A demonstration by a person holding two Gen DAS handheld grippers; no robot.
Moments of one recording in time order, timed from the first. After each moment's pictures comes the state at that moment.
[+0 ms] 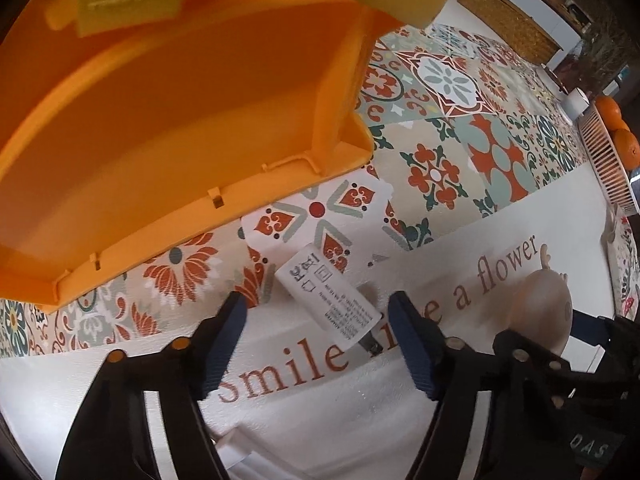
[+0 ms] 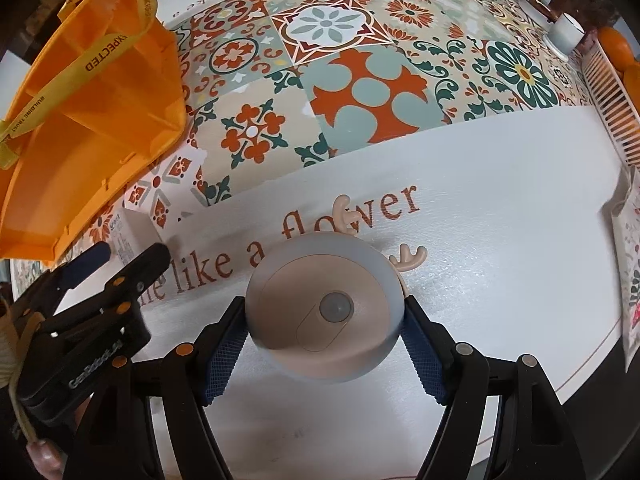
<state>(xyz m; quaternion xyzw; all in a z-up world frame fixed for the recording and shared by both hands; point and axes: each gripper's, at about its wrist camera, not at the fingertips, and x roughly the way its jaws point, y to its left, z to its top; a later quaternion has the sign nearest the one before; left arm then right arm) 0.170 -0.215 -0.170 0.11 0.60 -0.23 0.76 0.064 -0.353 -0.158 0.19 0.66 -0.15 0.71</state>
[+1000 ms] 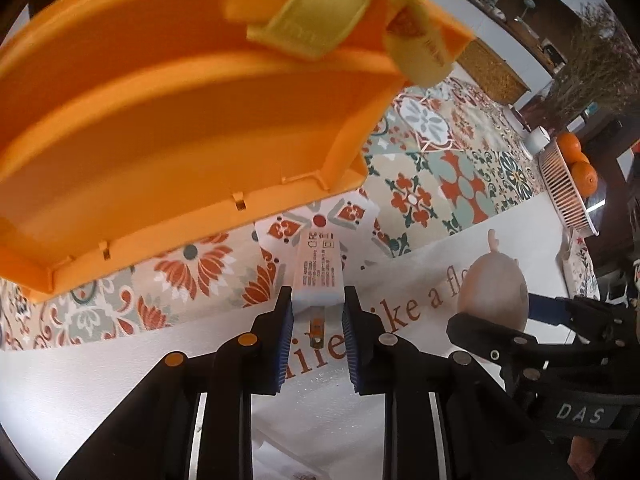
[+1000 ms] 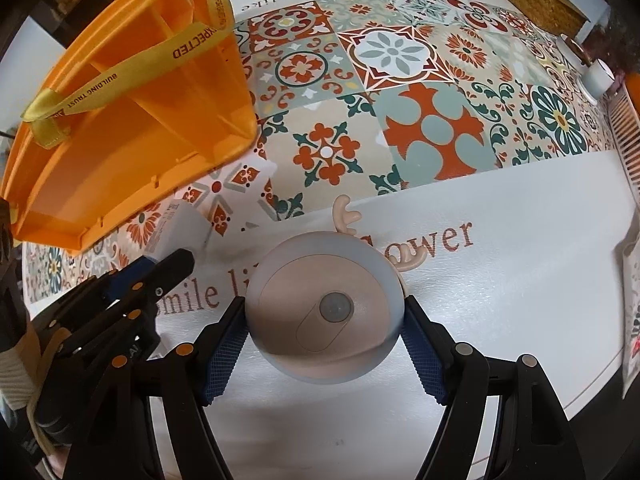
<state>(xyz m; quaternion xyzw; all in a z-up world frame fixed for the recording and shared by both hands) 0.166 -0.169 -0.150 0.03 0.56 -0.29 0.77 0.126 -0.300 -0.140 0.17 0.64 -0.11 0.74</state>
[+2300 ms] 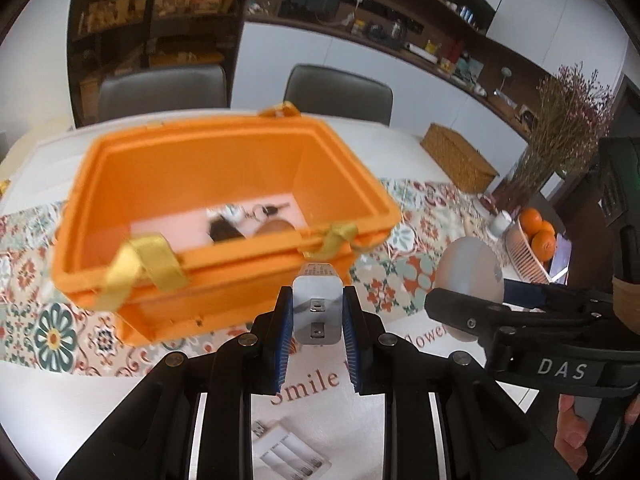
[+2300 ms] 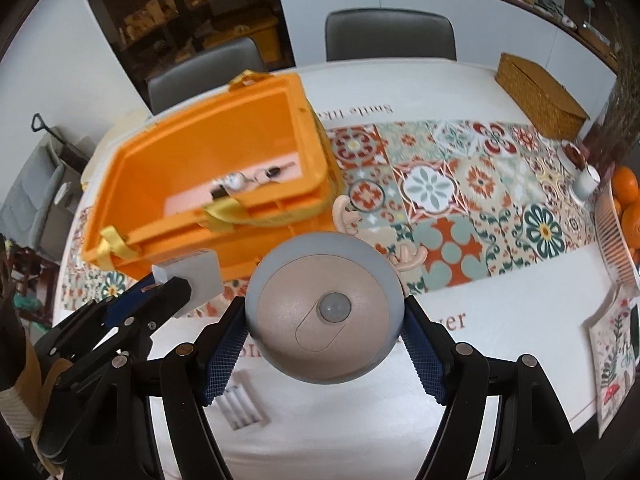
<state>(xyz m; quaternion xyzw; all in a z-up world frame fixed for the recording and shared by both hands) 0.149 -0.105 -0.028 -0.03 0.43 -0.28 0.86 0.122 -0.269 -0.031 0.12 0.52 -0.06 0.84</state>
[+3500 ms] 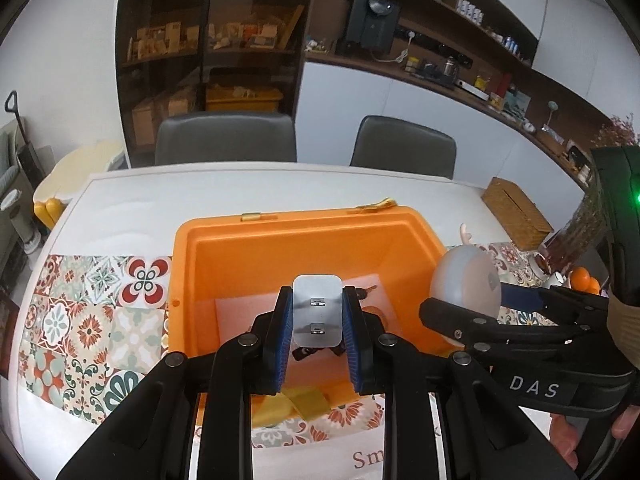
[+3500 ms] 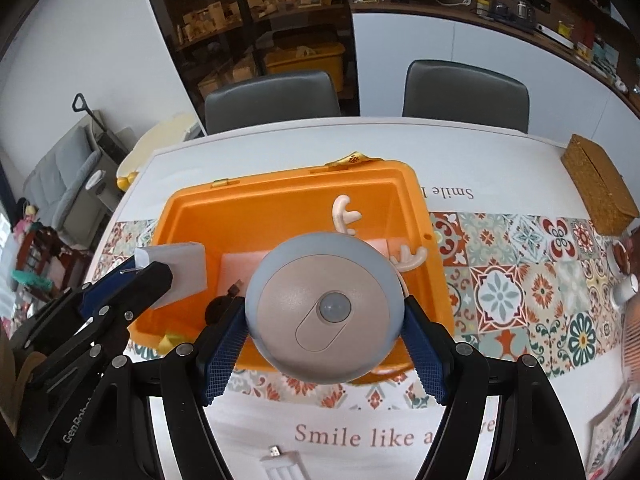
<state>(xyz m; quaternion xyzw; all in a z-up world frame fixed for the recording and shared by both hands) 0.236 -0.051 0.011 -0.02 0.40 -0.19 0.90 0.227 -0.212 -0.003 0.07 0.49 0.01 0.87</state>
